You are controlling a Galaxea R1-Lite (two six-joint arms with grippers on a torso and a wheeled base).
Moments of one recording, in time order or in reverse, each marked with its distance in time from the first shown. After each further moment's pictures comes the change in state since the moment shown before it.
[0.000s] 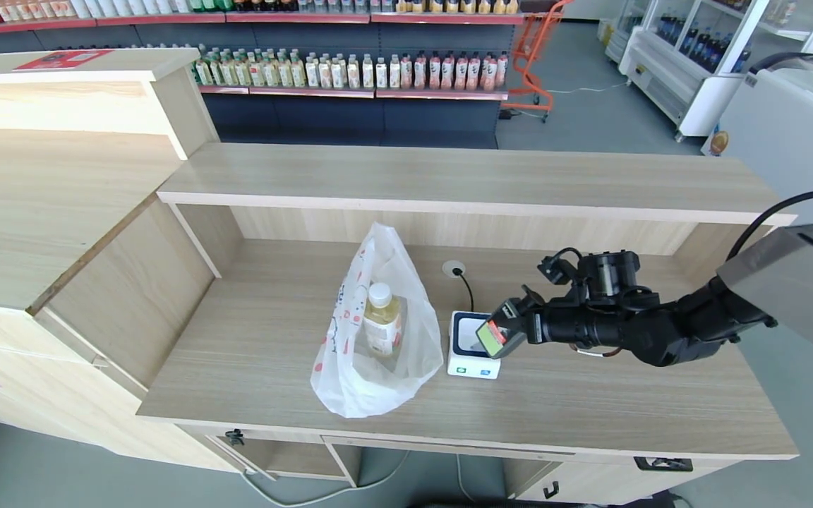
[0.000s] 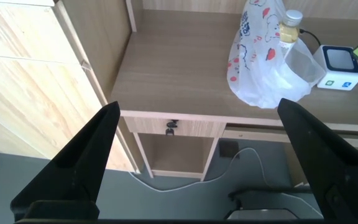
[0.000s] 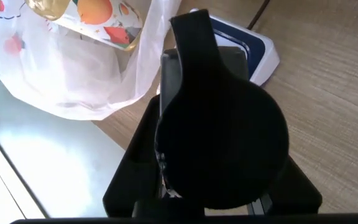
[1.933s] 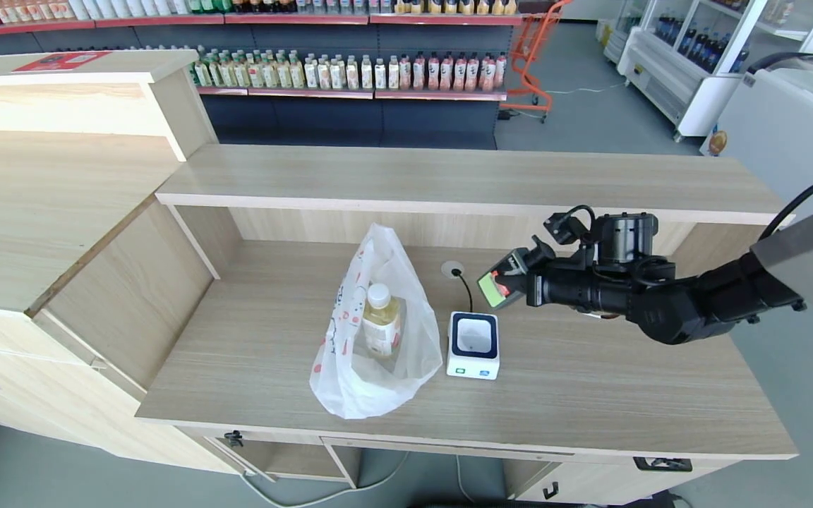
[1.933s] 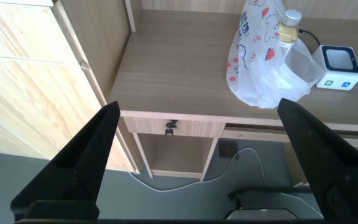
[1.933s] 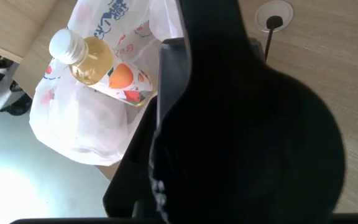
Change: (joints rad) left arm 0.000 0.000 0.000 0.000 -0.001 -0.001; right arm 0.020 -0.095 -0.046 -0.068 -0.022 -0.033
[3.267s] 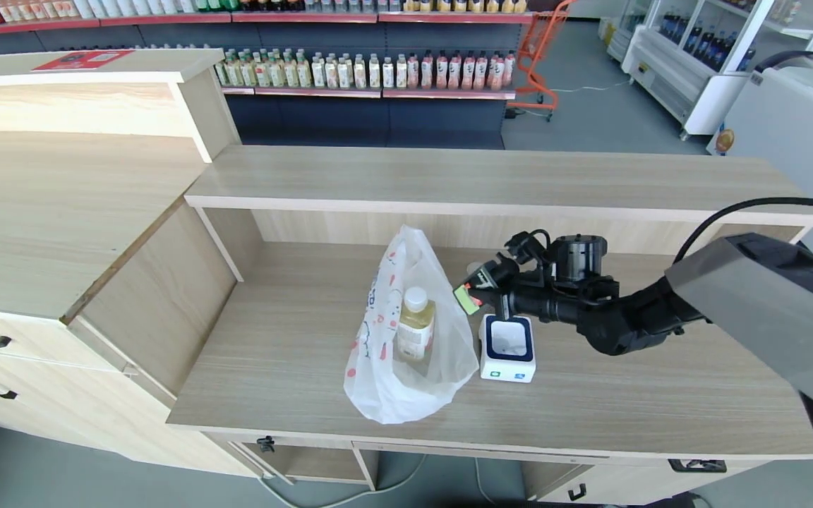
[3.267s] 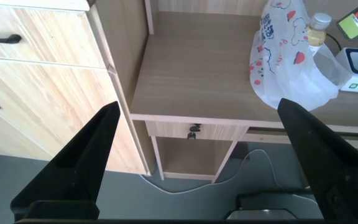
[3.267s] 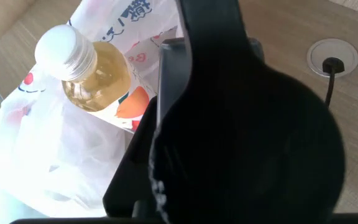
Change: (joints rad) left arm 0.000 0.000 0.000 -0.001 0.001 -0.002; right arm 0.053 0.220 -0.164 -0.099 0.000 -0.162
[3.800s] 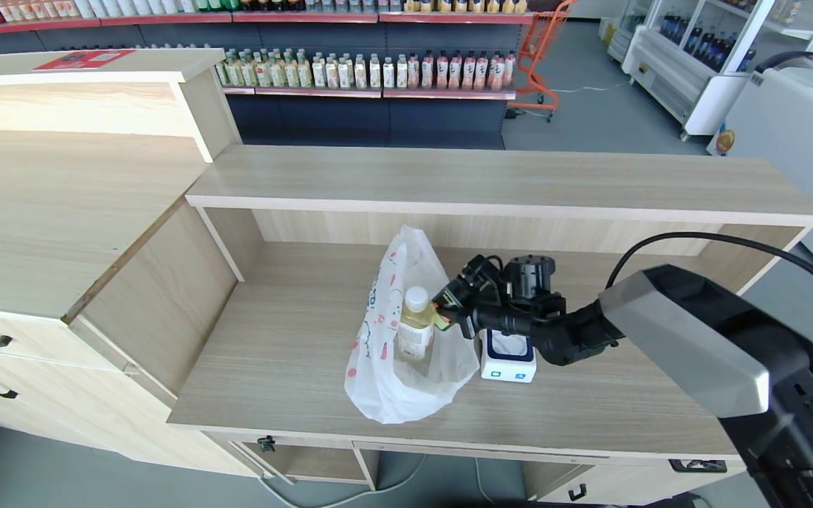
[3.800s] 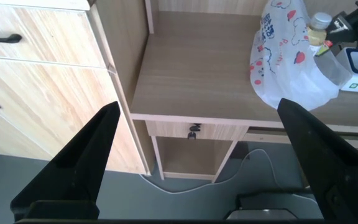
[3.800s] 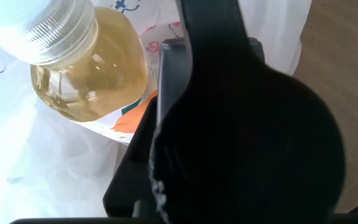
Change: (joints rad) left arm 0.000 0.000 0.000 0.000 0.000 0.000; right arm 0.067 0.220 -0.248 0.049 -0.007 -0.151
